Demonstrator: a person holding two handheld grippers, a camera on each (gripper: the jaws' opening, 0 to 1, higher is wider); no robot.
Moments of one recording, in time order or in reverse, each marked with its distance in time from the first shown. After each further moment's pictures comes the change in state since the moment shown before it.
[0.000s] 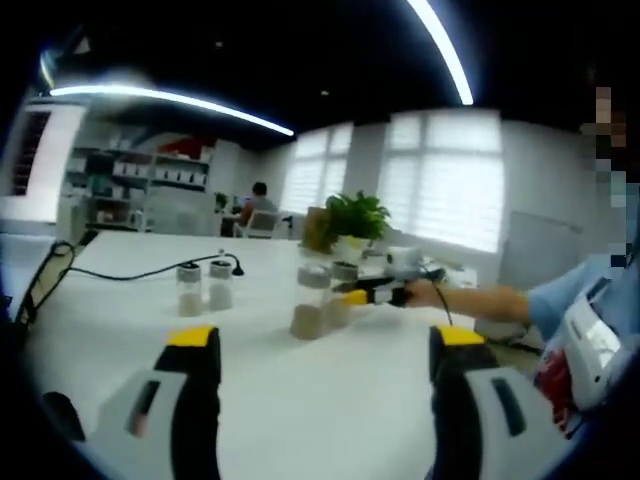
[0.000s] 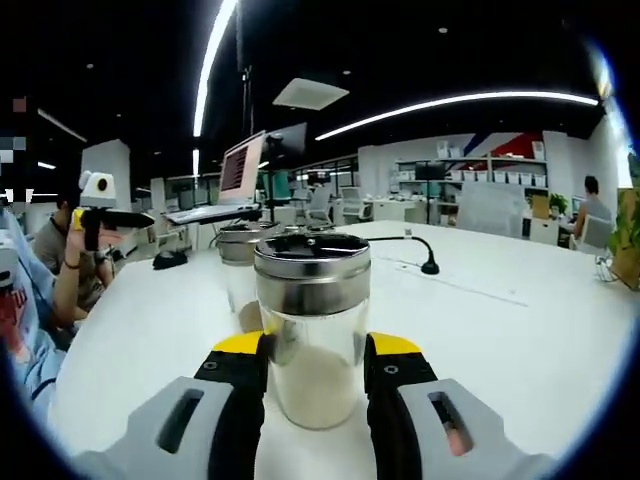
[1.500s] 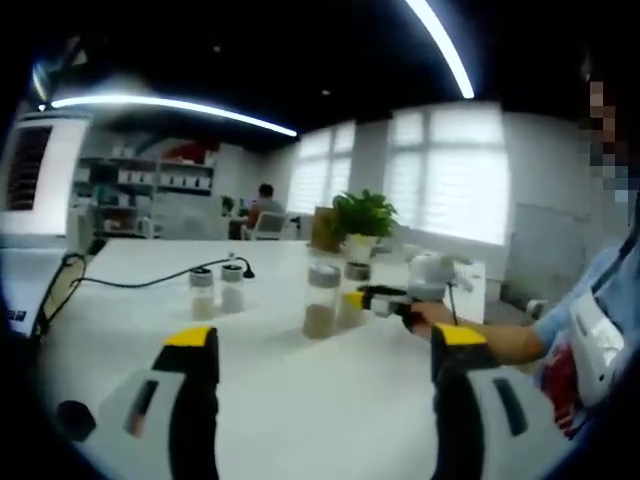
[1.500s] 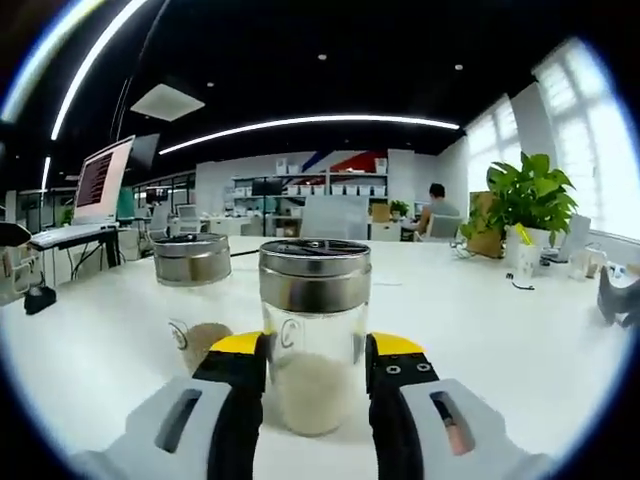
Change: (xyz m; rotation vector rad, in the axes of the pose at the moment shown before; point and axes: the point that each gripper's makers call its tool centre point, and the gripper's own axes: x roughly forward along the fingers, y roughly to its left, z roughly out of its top) left arm -0.009 0.008 0.002 0.046 0.012 0.042; right arm -0.011 -0.005 0.003 0.113 -0.074 -0.891
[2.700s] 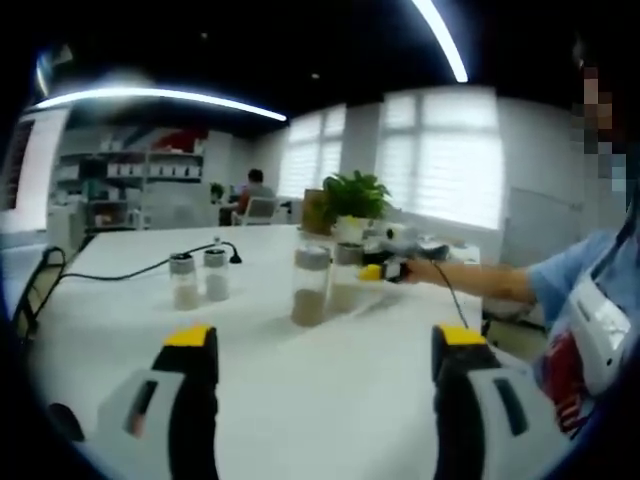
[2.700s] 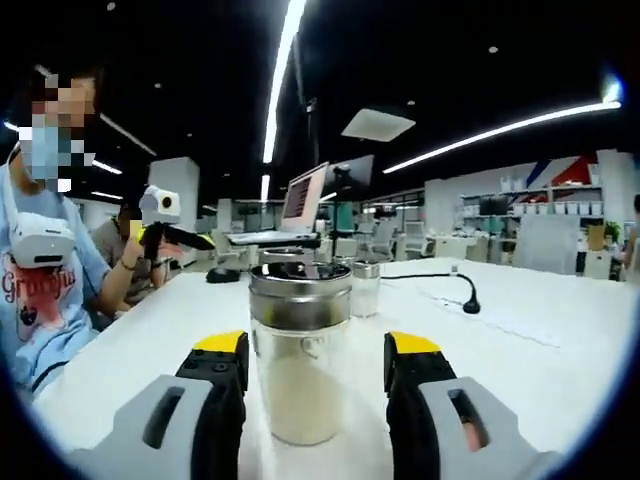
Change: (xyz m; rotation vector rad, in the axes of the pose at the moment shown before) left arm 0.025 -0.011 -0.017 0.020 0.068 -0.038; right arm -0.003 0.001 0.018 -0.040 -0.113 0.949
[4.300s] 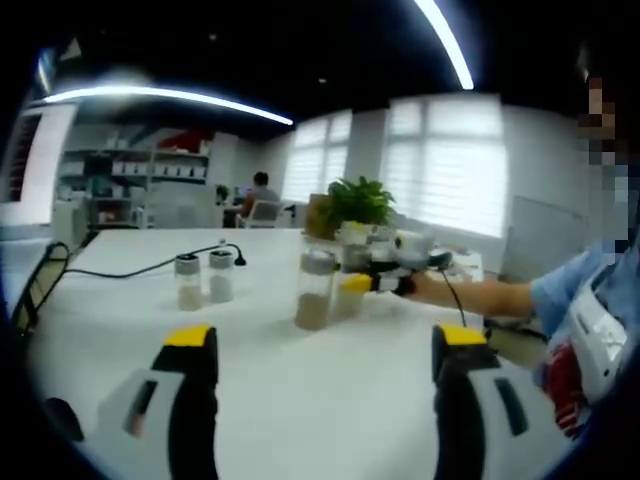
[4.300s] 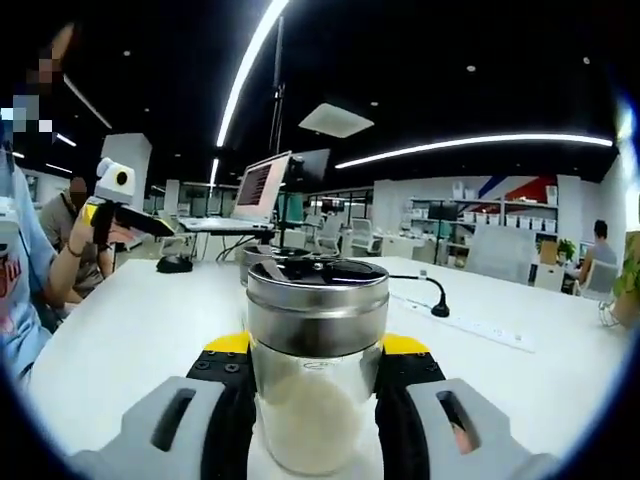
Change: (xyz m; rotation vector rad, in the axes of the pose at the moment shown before) left arm 0.000 0.004 0.000 -0.024 -0.016 0.015; right arm 0.031 0.015 -0.006 -0.117 0.075 -0.108
